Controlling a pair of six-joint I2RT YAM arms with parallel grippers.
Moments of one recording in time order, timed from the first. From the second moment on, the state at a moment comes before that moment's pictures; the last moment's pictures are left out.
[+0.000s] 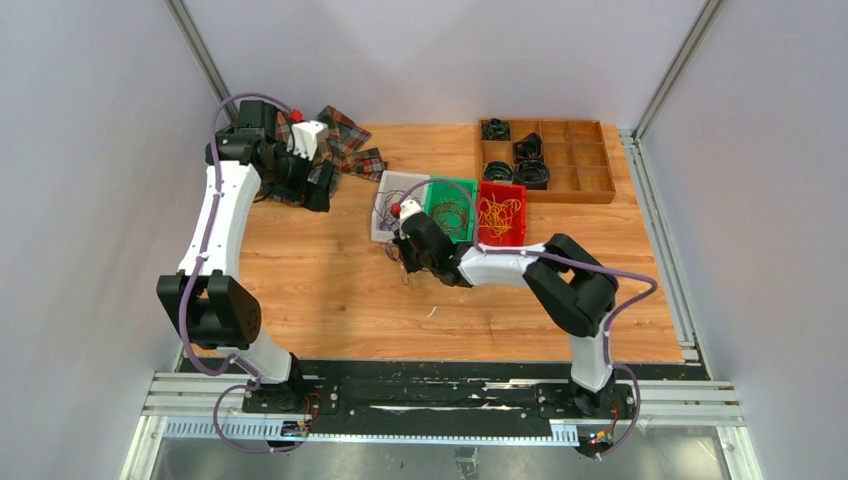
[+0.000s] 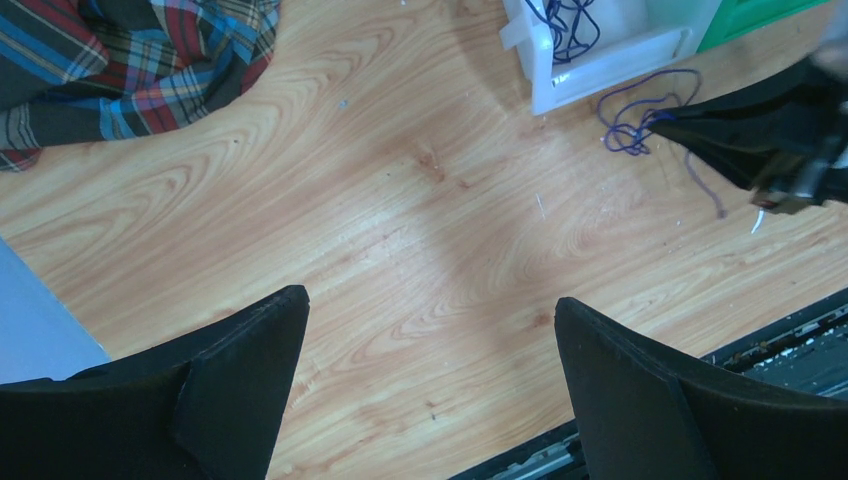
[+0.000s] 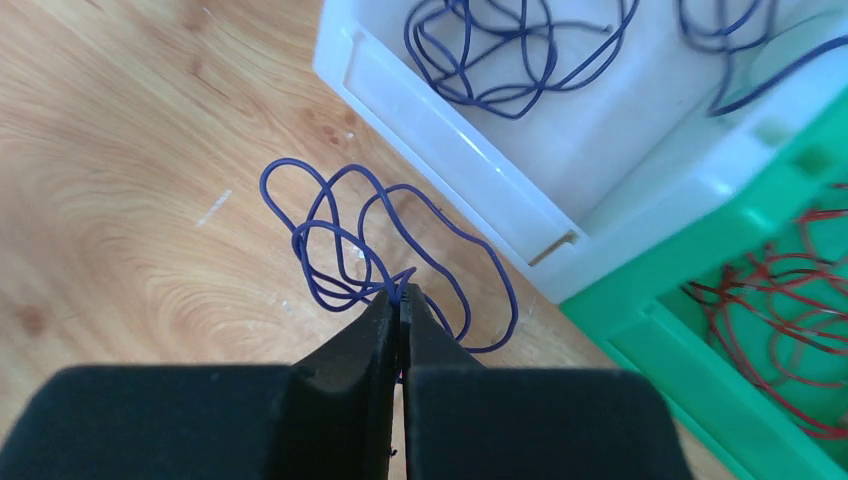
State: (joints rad) left arm 0.01 1.59 1.68 -1.13 0.33 0.39; right arm 0.91 1.97 1.16 0.18 0.13 0.24
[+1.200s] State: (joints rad) left arm 0.01 1.51 1.60 -1.13 0.23 0.44; right arm 0.78 1.95 1.48 0.04 0.20 0.10
